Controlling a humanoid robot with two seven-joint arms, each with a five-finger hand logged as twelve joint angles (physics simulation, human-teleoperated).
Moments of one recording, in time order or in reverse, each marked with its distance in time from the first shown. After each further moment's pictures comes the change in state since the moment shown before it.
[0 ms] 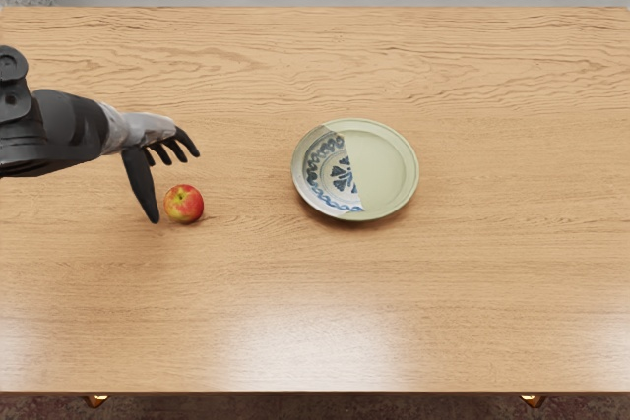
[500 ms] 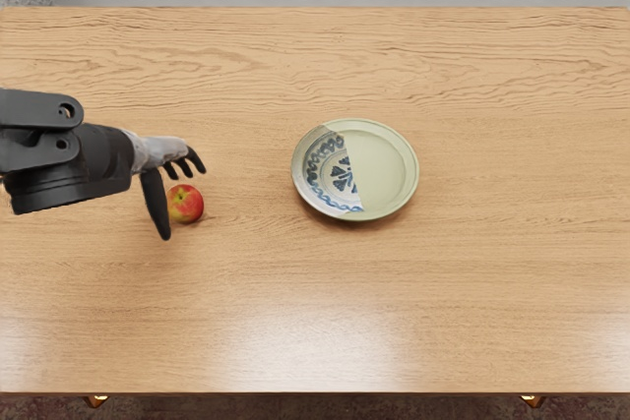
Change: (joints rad) left arm 0.002 -0.116 0.100 -0.032 0.005 0.180 0.035; right arm 0.000 0.000 0.000 0.000 0.000 0.000 0.000
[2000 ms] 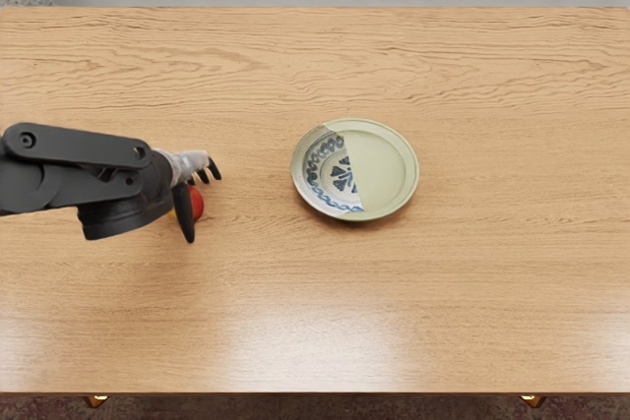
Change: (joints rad) left arm 0.127 -0.189 0.021 0.157 0.044 0.138 0.004; right arm 0.000 0.000 0.000 0.000 0.000 0.000 0.000
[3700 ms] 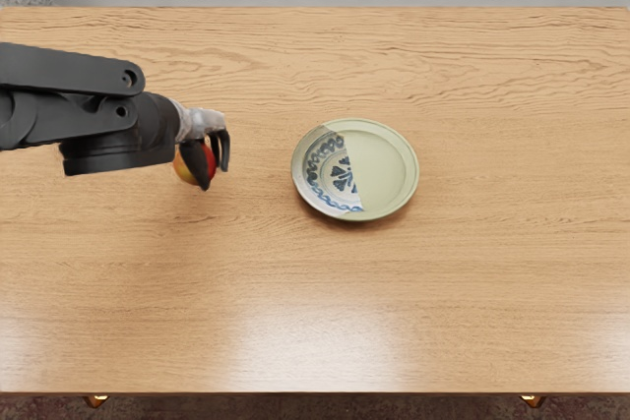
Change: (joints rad) left arm -0.248 0.012 0.008 -0.043 -0.091 -0.211 0.001; right arm 0.000 0.000 0.000 0.000 0.000 0.000 0.000
